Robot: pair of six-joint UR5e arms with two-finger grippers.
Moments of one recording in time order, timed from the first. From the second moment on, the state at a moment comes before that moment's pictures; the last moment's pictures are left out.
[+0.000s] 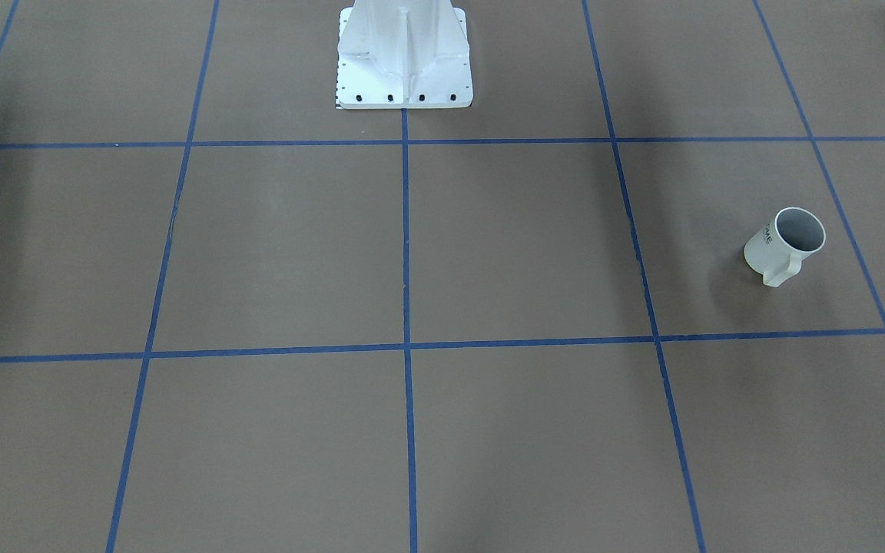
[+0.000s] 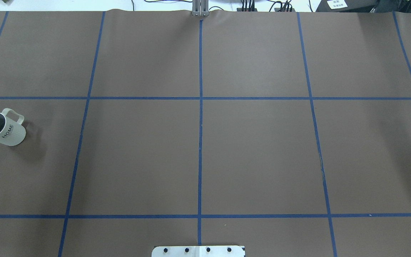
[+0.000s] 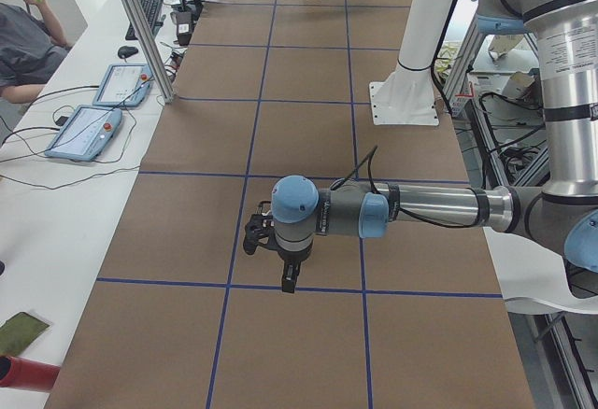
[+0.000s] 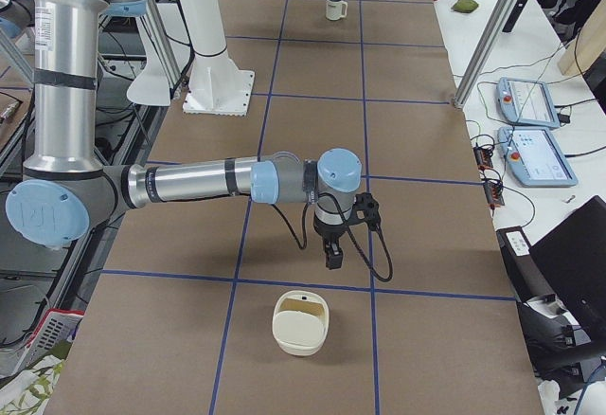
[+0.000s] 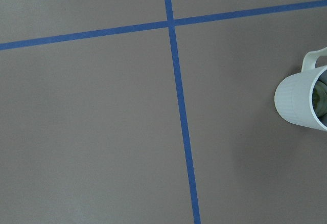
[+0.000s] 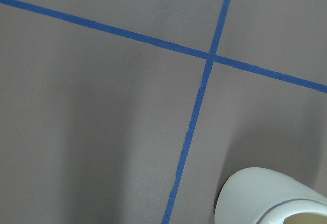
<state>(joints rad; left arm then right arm) -1.57 -1.35 -1.83 -1.58 -2.36 0.11 1.49 -1.67 1.82 -1.67 2.29 -0.16</state>
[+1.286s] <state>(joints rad) -1.57 -1.47 -1.87 -1.70 -2.37 0.06 1.49 -1.65 1.92 -1.39 2.31 -0.15</state>
